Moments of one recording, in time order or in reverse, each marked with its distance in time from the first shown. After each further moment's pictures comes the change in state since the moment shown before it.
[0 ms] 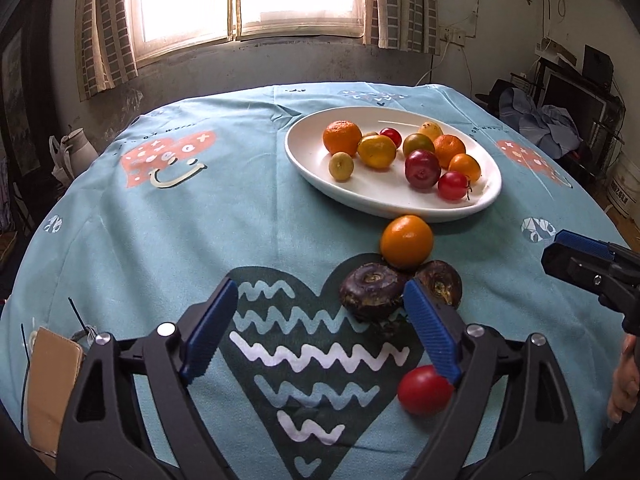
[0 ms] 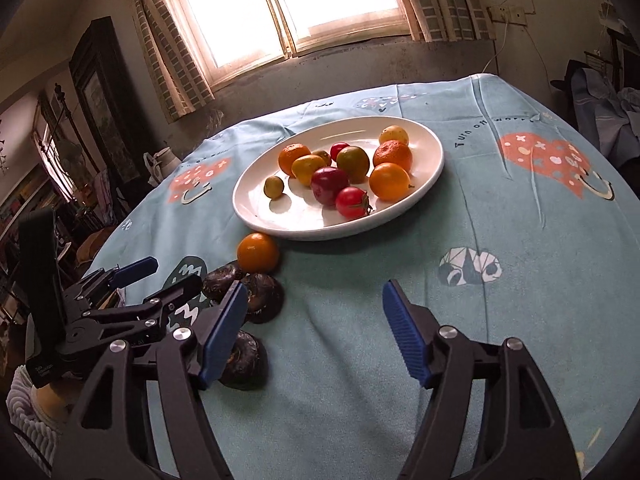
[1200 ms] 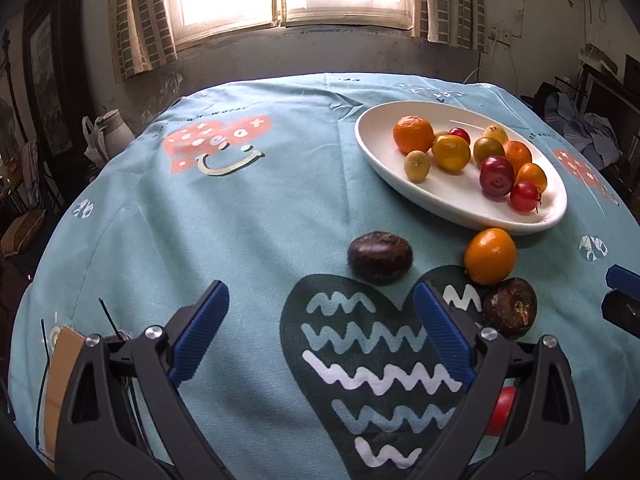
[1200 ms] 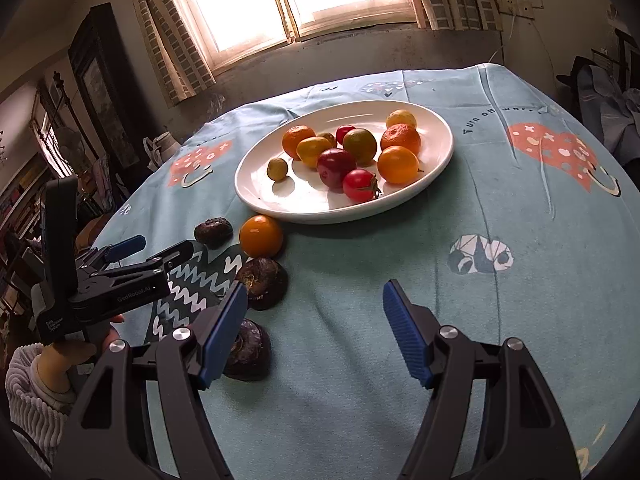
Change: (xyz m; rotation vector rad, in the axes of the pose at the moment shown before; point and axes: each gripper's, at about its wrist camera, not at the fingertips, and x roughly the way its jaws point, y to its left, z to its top) left arm 0.019 0.034 0.013 -0.048 0.027 0.132; right arm 0.008 0.006 -0.002 -0.016 0.057 -0.003
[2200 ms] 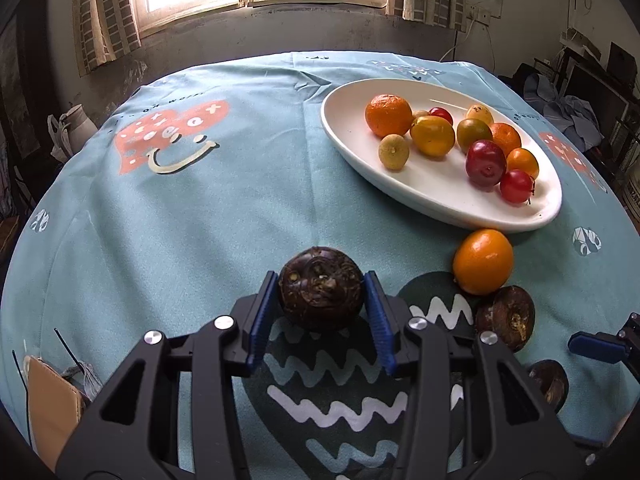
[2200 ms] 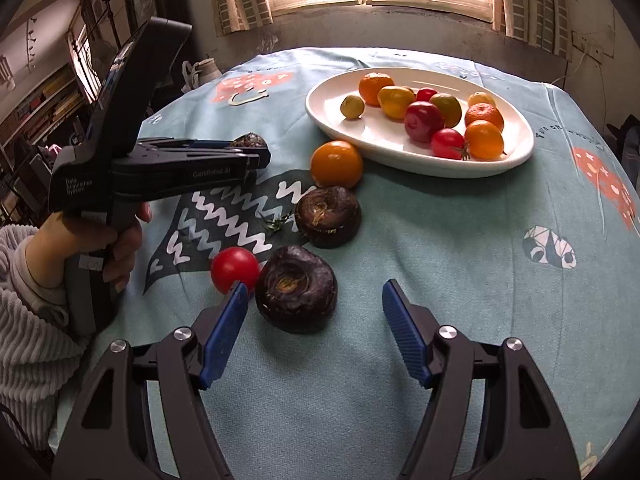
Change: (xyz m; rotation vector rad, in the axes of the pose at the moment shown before) left arm 0.032 -0.004 0.011 0.019 0.090 -0.102; right arm 0.027 0.052 -0.029 -0.268 0.154 0.026
